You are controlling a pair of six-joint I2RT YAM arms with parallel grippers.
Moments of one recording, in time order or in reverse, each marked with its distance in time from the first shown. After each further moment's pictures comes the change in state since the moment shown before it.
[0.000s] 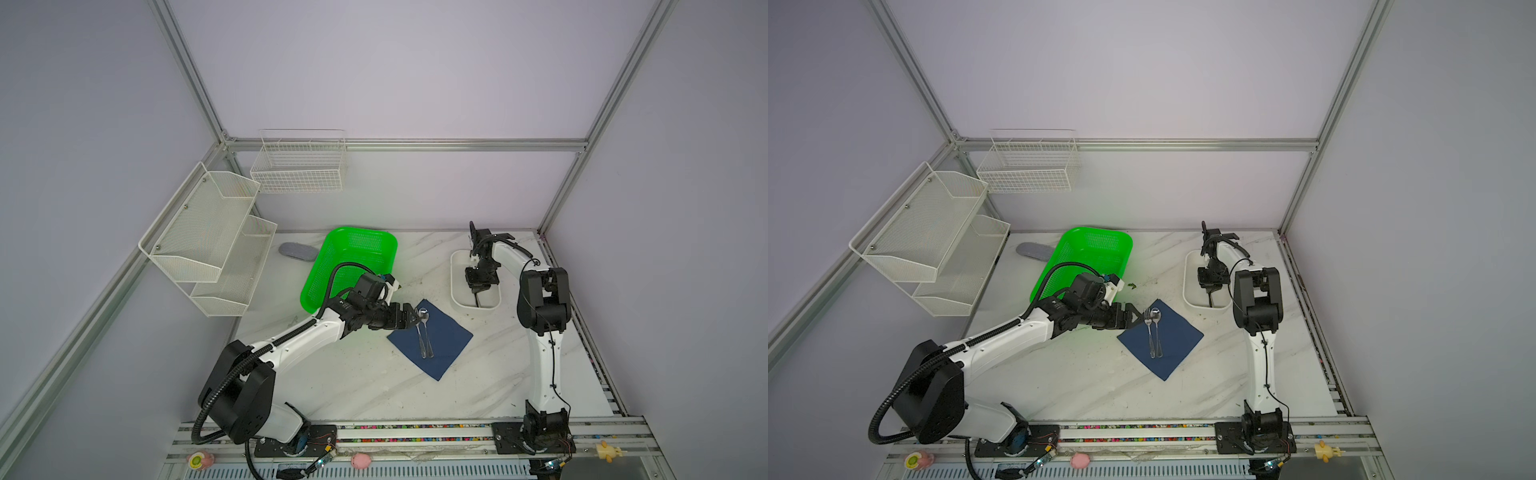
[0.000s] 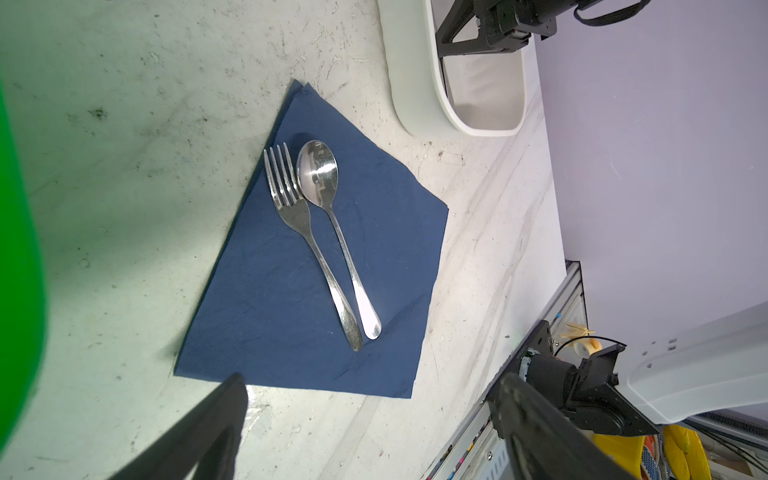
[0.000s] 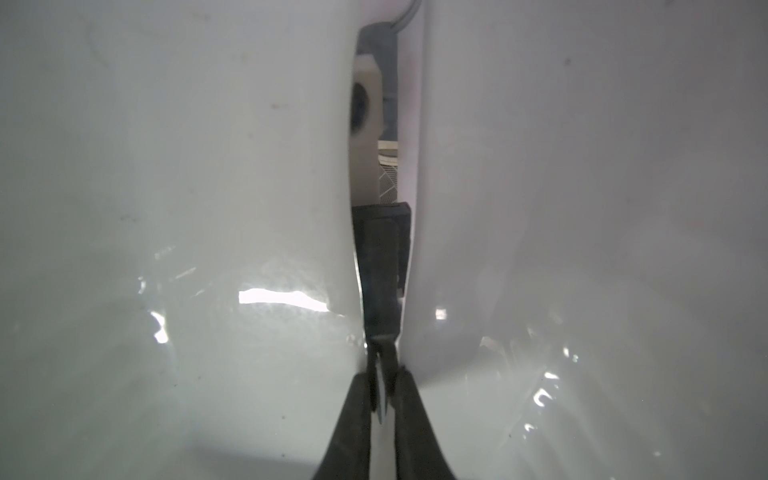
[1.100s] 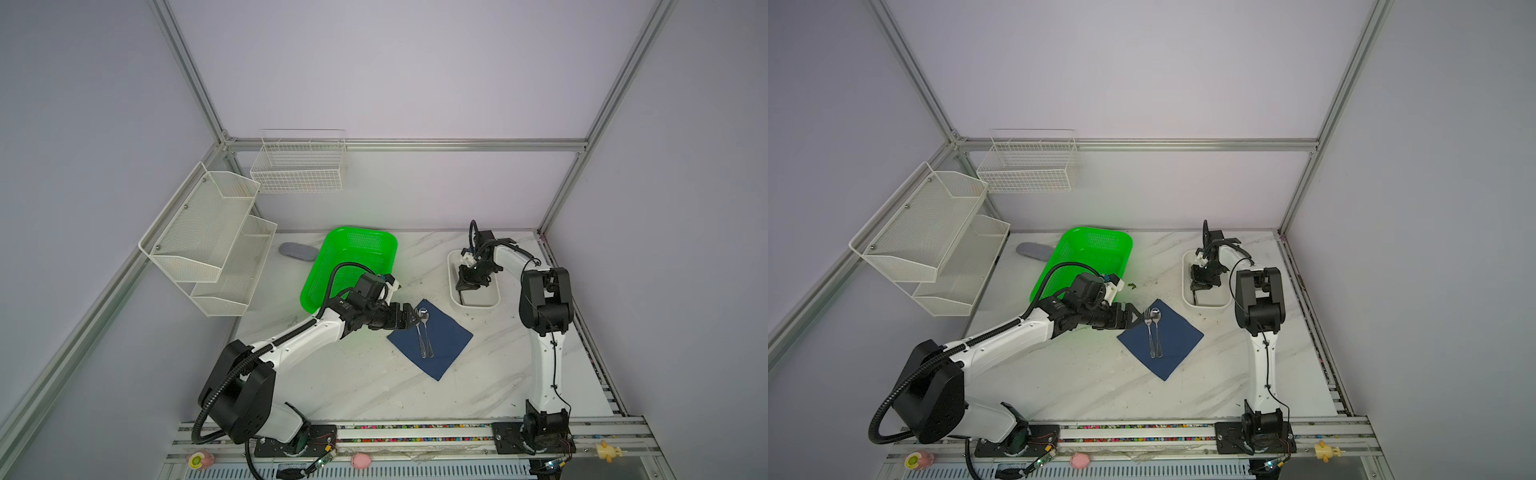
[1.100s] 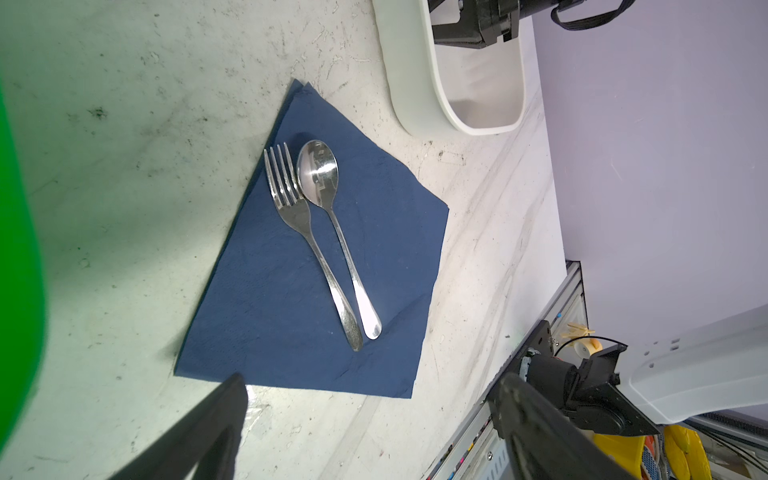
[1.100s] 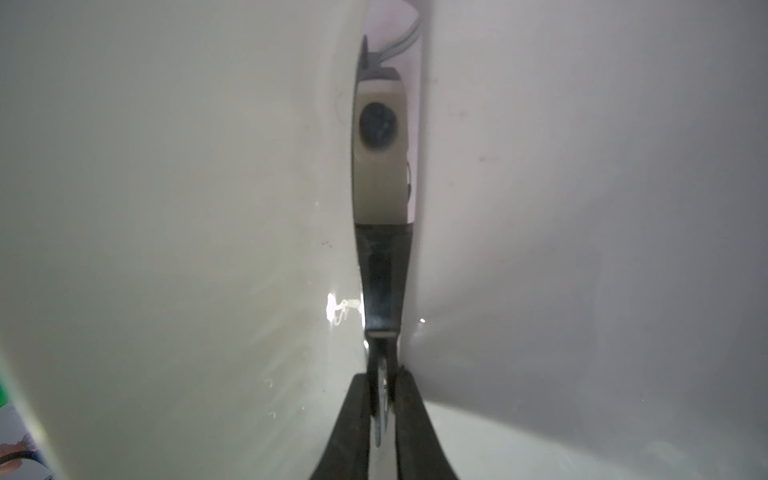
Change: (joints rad) left arm 0.000 0.002 0.000 0.000 0.000 0.000; right arm -0.011 -0.015 -0.092 0.182 -0.363 -0.023
